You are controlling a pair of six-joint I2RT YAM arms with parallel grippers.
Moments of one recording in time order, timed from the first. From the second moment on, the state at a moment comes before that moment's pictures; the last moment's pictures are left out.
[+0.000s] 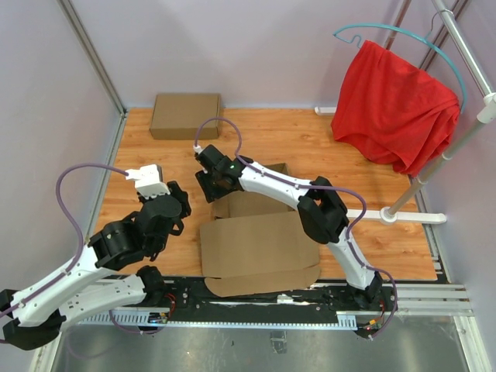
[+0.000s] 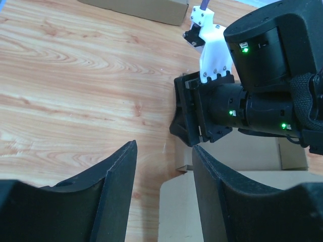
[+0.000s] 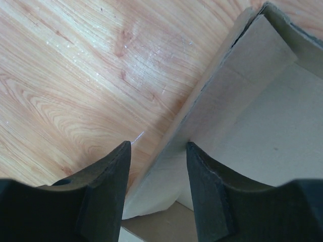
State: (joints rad) left arm -0.97 0.67 0.88 -0.77 -0.93 -0.73; right arm 0.96 2.25 1.94 -0.64 0.03 0.36
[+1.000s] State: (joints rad) left arm -0.97 0.53 0.82 -0.81 -0.99 -0.72; right arm 1.10 1.83 1.39 -0.67 -0.34 -0.62
